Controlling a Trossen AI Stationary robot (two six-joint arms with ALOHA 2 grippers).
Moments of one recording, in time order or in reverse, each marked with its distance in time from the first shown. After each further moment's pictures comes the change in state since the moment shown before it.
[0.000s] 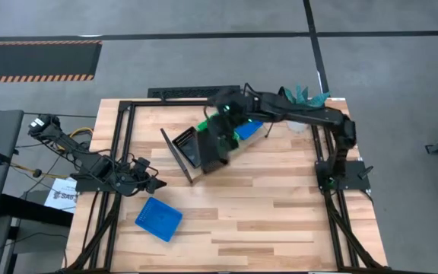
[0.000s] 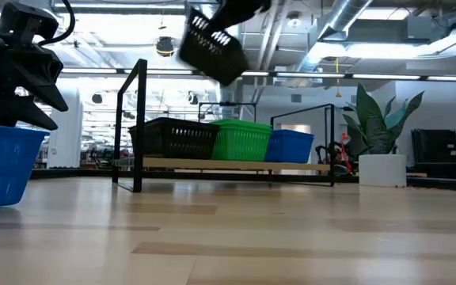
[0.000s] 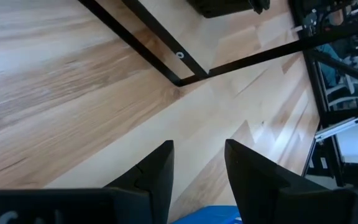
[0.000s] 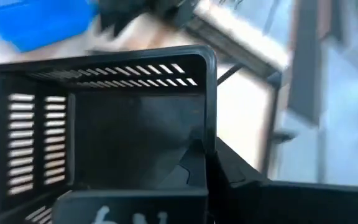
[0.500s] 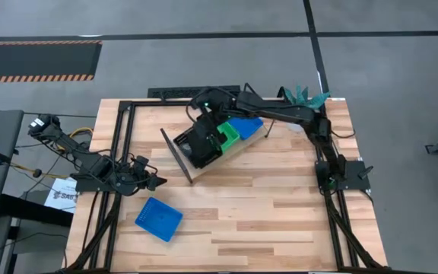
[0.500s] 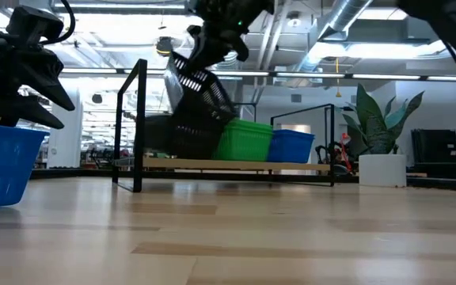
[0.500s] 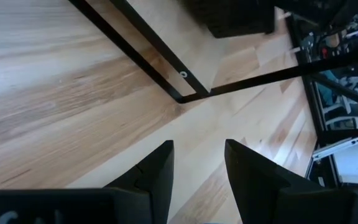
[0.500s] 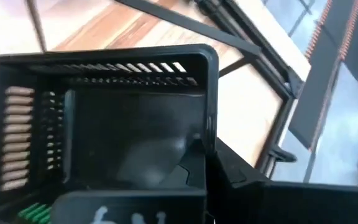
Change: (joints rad) left arm 0.001 0.000 0.000 -0.006 -0.063 -0.042; right arm -0.076 0.255 0.183 -0.018 -0.059 -0.287
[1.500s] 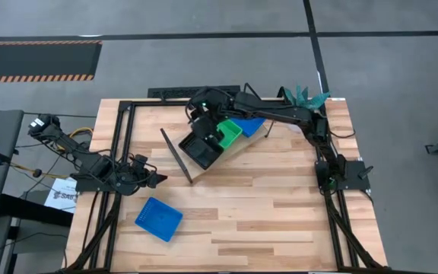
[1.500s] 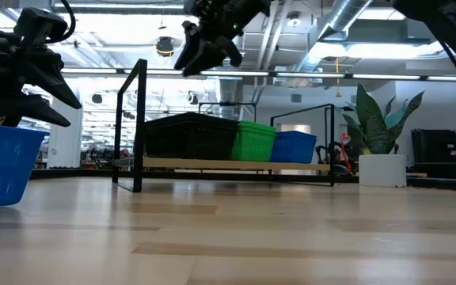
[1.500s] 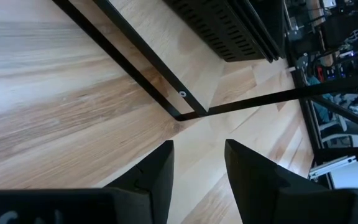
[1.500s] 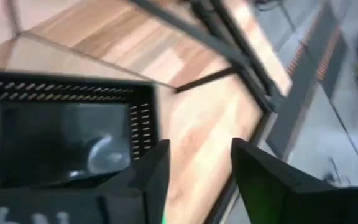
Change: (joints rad) left arm 0.001 0.000 0.000 0.000 -0.069 -0.022; right arm 0.007 0.023 0.017 0.058 0.024 -0.119
